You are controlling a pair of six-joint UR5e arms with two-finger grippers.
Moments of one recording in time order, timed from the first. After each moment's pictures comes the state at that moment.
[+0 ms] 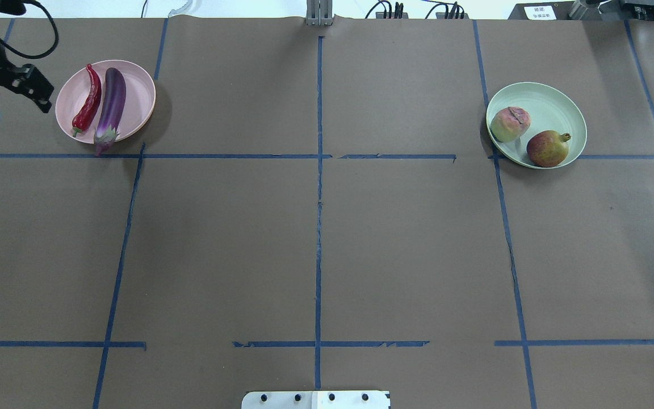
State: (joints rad) left arm -1.19 -1.93 -1.77 -1.26 -2.20 -0.27; right arm 1.44 -1.65 1.69 -1.38 2.33 0.18
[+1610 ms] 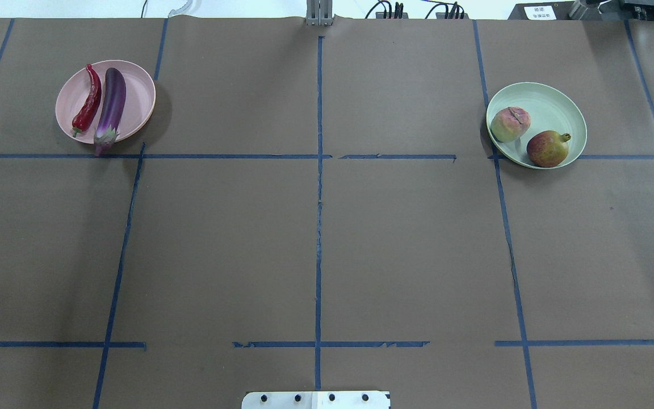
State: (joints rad) left arm -1.54 -1.47 -1.68 -1.59 -2.37 0.14; right arm 1.47 -1.74 1.73 -1.39 2.37 0.17
